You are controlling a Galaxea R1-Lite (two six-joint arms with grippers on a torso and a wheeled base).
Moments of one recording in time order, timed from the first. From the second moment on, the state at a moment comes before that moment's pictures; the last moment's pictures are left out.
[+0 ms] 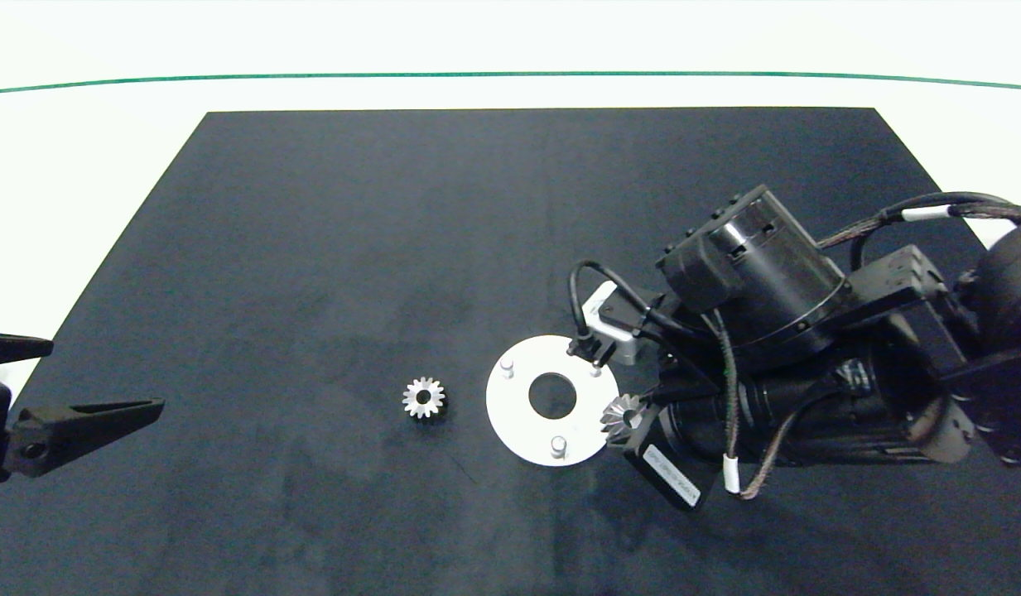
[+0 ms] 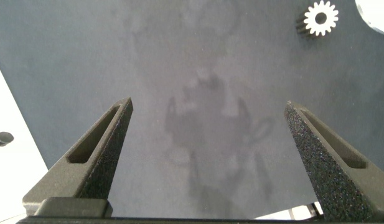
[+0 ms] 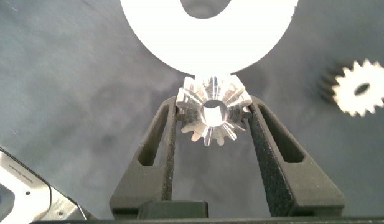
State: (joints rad) left arm -0.15 1.05 -1.10 0.60 0.00 0.24; right arm 0.85 1.73 -1.38 0.54 -0.25 -0.17
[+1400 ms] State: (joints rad) left arm -0.11 1.04 -1.10 0.60 0.00 0.26; right arm 0.94 1.92 -1.54 0.56 -0.31 -0.19
